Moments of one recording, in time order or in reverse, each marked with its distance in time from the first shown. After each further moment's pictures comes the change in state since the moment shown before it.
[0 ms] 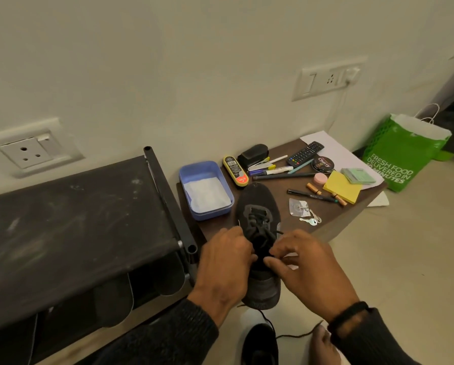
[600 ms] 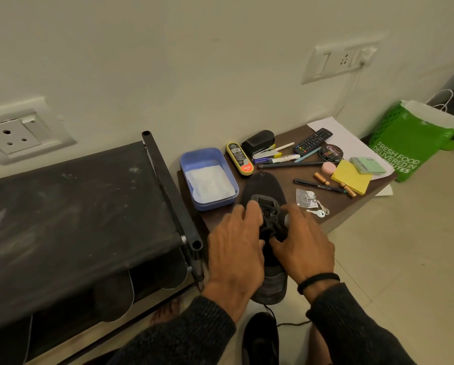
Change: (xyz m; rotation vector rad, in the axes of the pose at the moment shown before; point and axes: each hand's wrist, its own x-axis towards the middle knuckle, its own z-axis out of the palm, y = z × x) left_hand 0.012 0.011 0.006 -0.148 0.080 -0.162; right_hand 0.042 0.001 0.037 -0.306 0.090 0.319
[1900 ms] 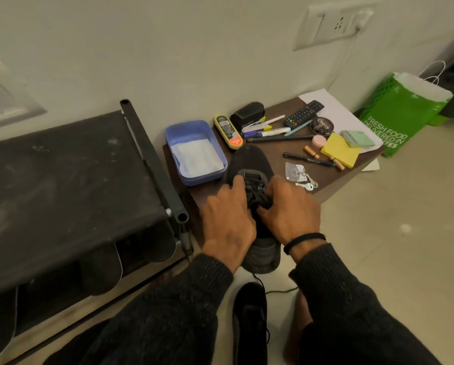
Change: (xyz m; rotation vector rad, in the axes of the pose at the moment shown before) left_hand 0.020 0.000 0.018 0.117 -0.070 -0.129; right_hand 0.014 -0.004 -0.008 -0.097 -0.026 -0.089
